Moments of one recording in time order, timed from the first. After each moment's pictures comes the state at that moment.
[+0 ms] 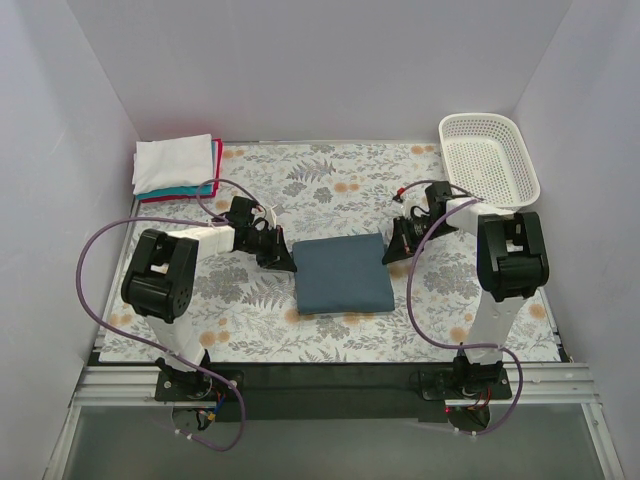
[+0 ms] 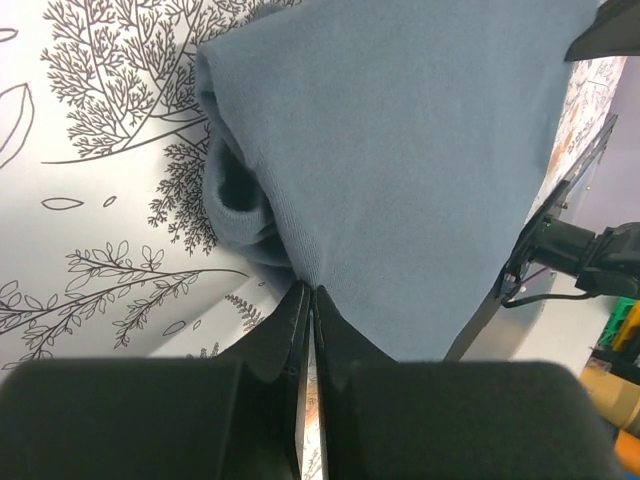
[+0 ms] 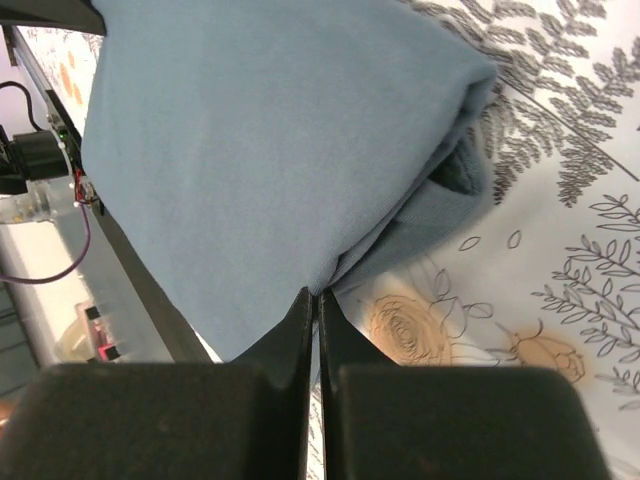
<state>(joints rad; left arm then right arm) -0.28 1.79 0.95 -0.26 0.73 -0.35 0.13 1.92 1.16 -0.66 -0.90 -0.16</state>
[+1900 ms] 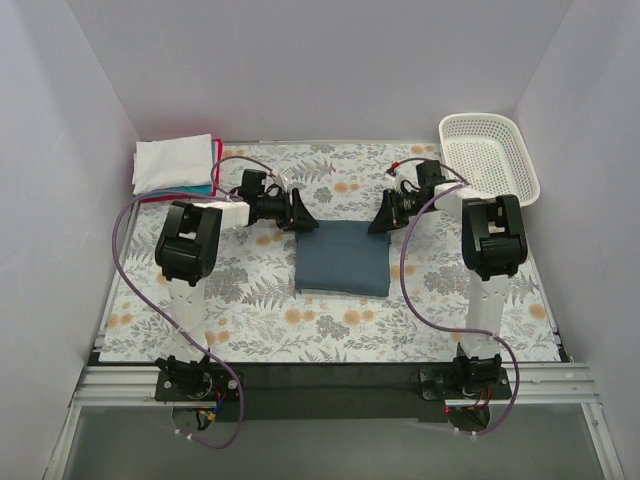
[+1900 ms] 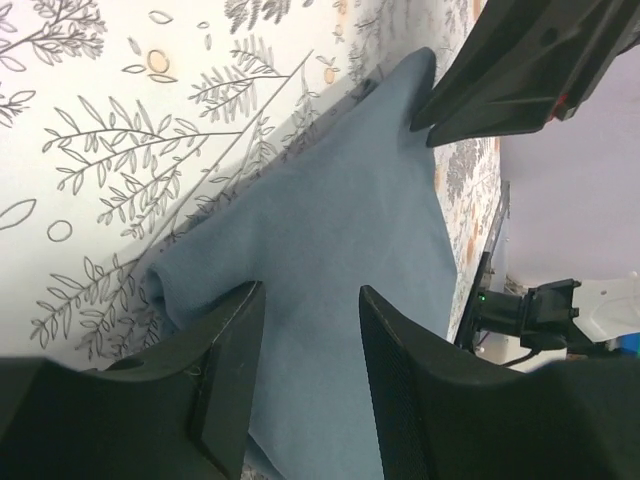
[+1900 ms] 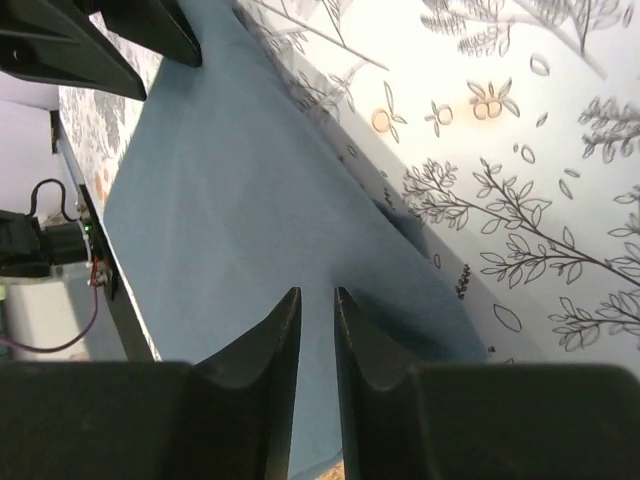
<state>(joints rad) -0.27 2.17 1.31 0.08 0.93 -0.50 0.16 2.14 1.42 -0.44 -0.98 0.02</state>
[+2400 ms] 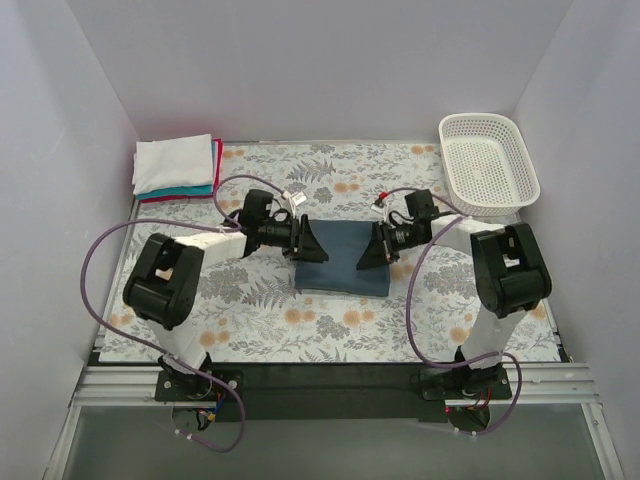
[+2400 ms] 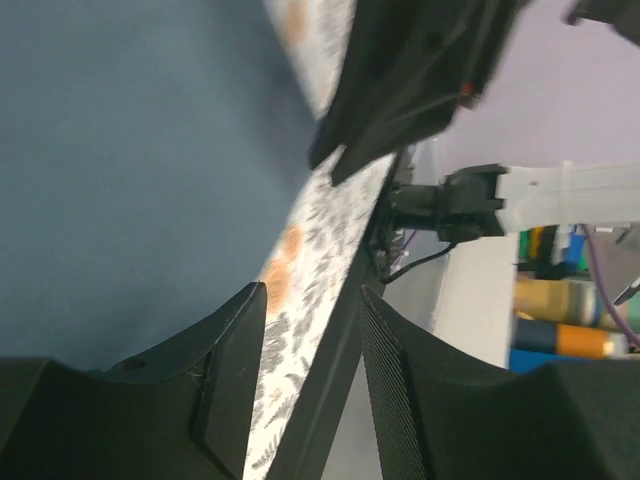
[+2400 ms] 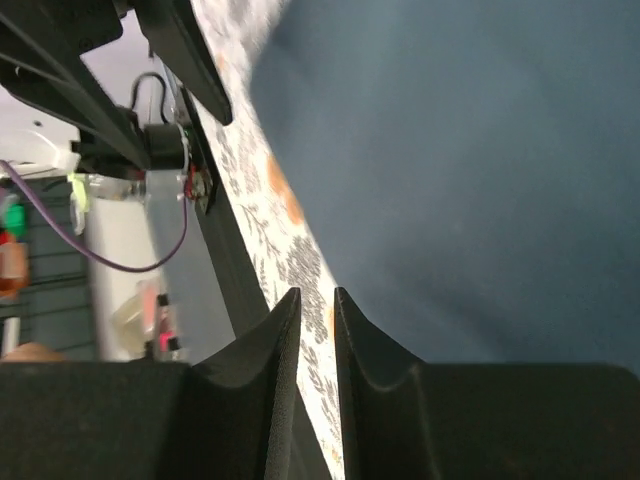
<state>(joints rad) -0.40 1.72 0.94 0.10 1.00 -0.60 0.28 1.75 1.00 -0.31 -1.09 0.15</state>
